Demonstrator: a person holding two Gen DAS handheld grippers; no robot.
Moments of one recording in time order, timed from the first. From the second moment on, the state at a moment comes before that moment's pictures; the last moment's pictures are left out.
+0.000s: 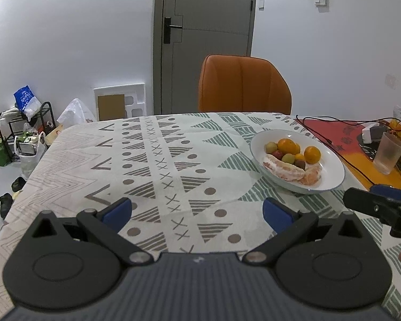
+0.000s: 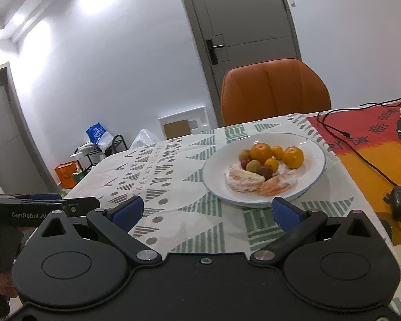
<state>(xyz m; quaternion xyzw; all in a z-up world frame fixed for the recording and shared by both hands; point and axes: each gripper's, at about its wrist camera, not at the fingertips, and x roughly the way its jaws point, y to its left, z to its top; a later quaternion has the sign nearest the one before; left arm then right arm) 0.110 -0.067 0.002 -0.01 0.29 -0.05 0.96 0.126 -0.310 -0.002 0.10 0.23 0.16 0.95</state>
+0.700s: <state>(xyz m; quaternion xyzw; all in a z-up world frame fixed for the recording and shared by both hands) 0.067 -0.040 0.011 -0.02 0.28 -0.03 0.96 0.105 -0.286 0.008 0.08 0.24 0.19 0.95</state>
